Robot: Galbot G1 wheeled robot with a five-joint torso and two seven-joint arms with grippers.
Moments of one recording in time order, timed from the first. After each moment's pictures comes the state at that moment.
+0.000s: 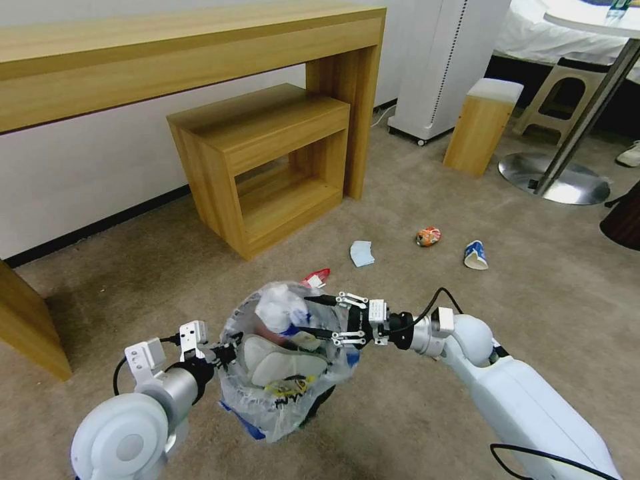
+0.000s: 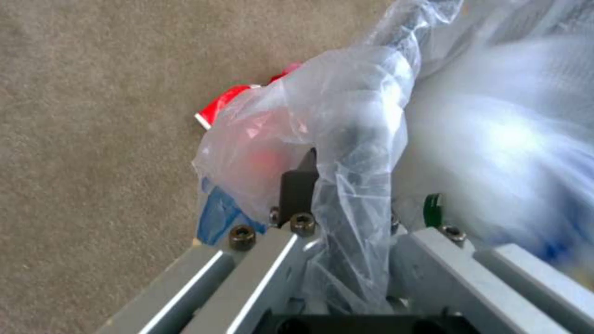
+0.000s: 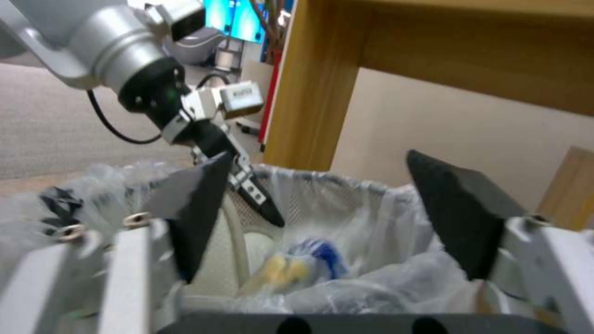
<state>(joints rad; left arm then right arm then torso) 1.48 -1.16 -0.58 -2.34 -1.17 0.72 -0.56 -0.90 0.98 0.11 1.72 0.58 0.26 -1.00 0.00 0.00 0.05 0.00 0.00</state>
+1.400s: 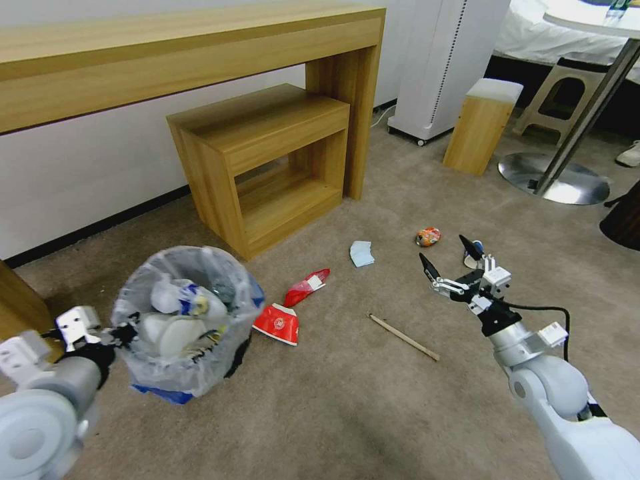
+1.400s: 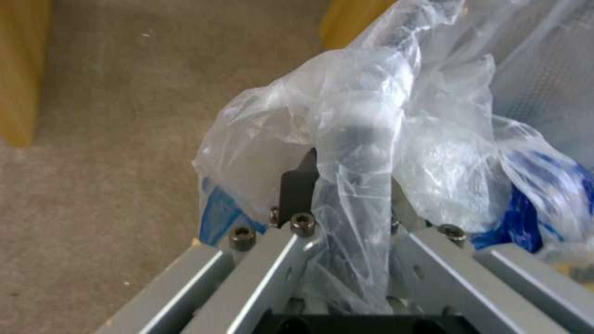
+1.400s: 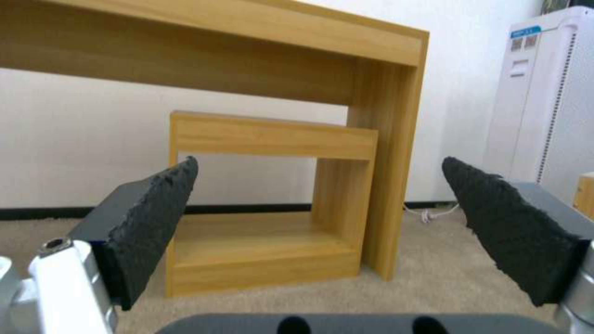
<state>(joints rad) 1.51 -1.19 -0.94 -2.35 -1.24 0.70 -0.66 -1.27 0.98 0.53 1.83 0.56 0.33 -0.31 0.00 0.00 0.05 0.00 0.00</state>
